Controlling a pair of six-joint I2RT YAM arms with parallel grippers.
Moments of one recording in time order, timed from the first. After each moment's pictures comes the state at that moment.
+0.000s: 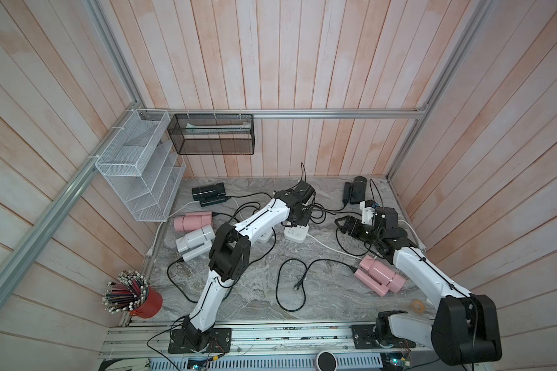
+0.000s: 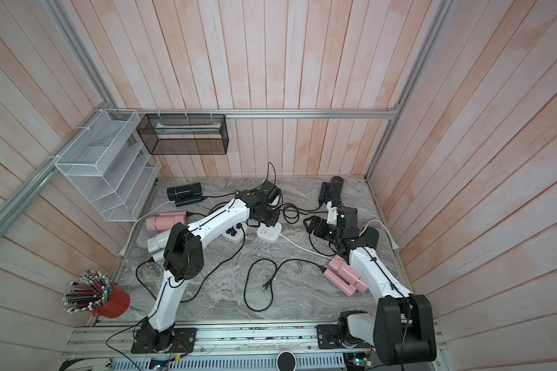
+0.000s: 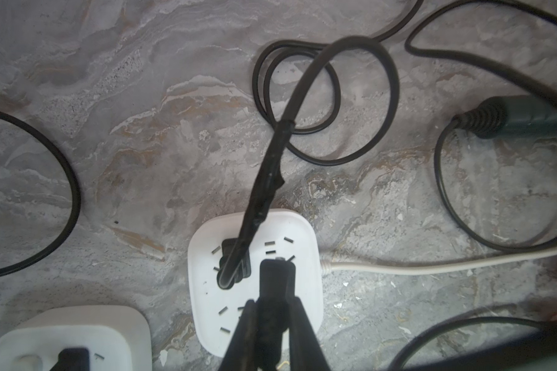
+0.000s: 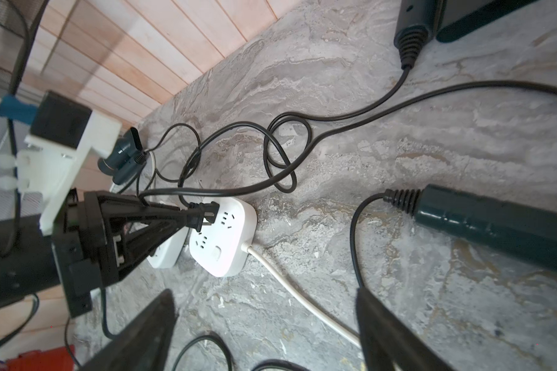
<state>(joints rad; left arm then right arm) -0.72 2.27 2.08 -0.90 -0.02 -0.21 0.11 1.22 0.72 -0.13 -0.40 0.50</state>
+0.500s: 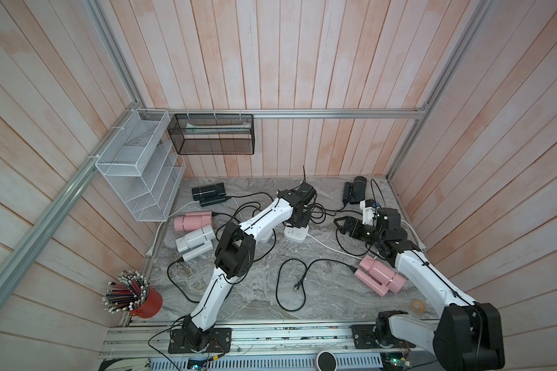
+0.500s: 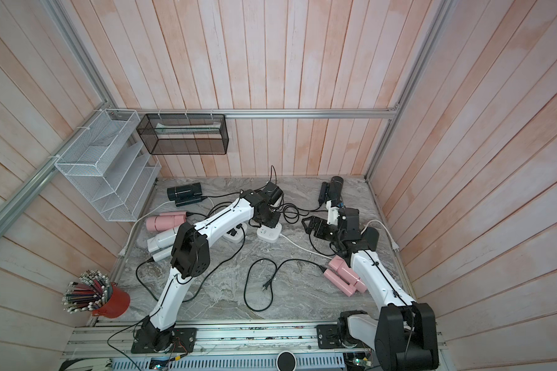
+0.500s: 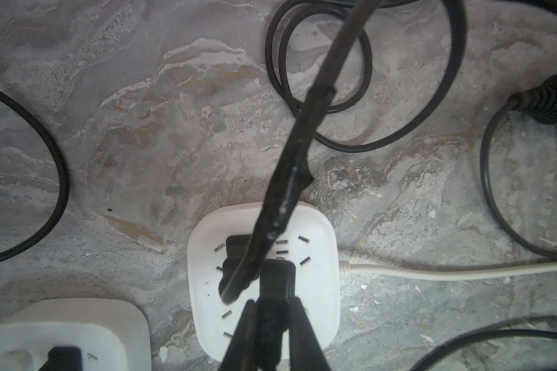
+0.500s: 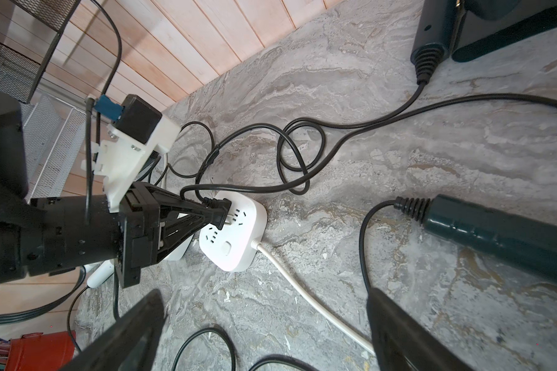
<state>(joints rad) -0.72 2.34 2.17 -0.99 -0.04 -0.23 0.11 1.18 0.71 -0.14 -0.43 0.47</state>
